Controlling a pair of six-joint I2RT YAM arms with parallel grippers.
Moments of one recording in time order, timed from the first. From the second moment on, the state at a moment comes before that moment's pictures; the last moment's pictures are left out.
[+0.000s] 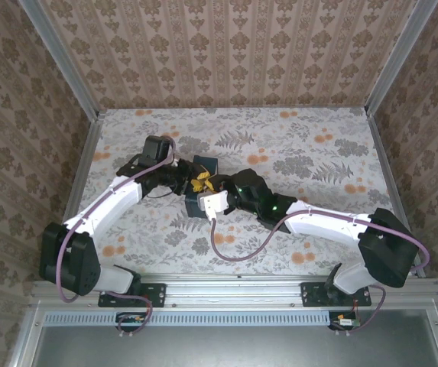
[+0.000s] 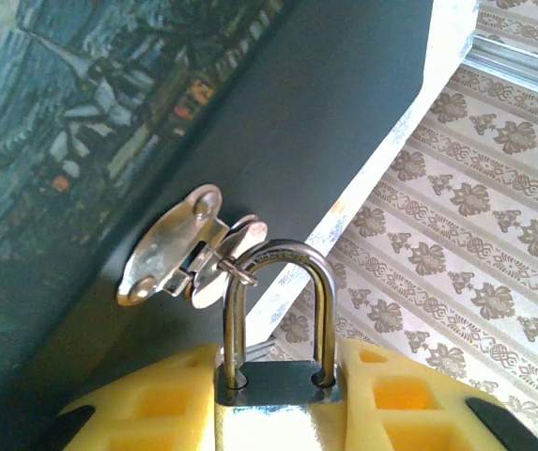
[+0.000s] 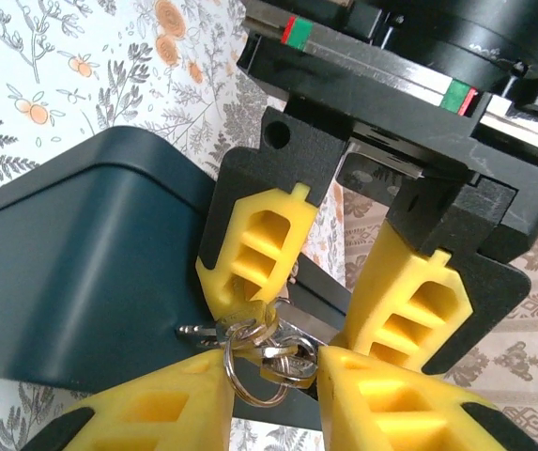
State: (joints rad) left arm -0.44 1.38 1.02 -0.46 0.67 -1.37; right arm 0.87 1.47 0.89 0.21 0.01 -1.17
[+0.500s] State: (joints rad) left arm -0.43 1.38 1.04 -0.47 0.68 -1.37; right arm 0.86 1.49 0.93 0.20 0.01 -1.21
